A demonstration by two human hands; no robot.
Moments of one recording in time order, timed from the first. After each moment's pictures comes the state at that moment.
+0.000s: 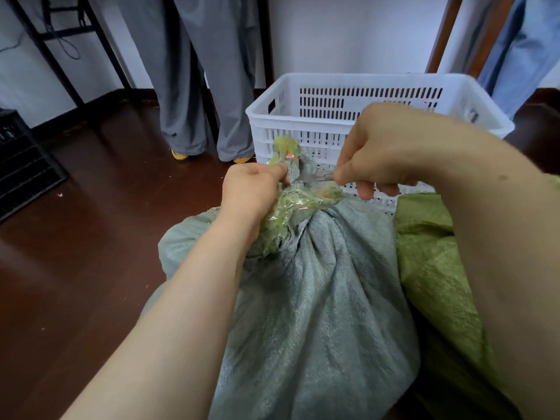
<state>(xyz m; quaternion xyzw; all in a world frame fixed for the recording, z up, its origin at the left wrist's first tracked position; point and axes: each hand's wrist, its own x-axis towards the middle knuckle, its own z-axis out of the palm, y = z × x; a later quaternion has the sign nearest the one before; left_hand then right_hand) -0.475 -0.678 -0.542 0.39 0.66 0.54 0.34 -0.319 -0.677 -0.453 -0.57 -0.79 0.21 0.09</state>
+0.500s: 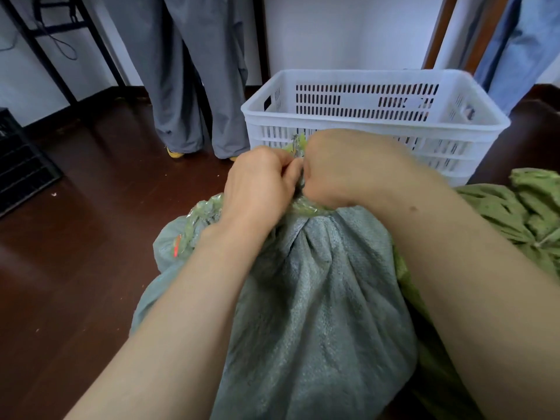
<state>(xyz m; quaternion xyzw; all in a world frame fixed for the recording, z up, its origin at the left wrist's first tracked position) -0.467 -0.687 -0.533 0.66 0.65 0.38 0.01 -0.352 -0.695 -0.465 -0.54 -0.83 0.10 0.05</state>
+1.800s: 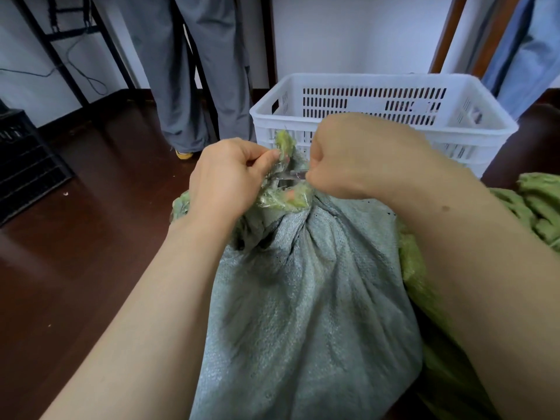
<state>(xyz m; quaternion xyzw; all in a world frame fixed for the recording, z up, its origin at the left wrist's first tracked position) -0.507 -0.691 -0.524 0.60 0.68 0.42 0.02 -0.350 -0.708 -0.450 -0.53 -0.84 0.09 0.09</state>
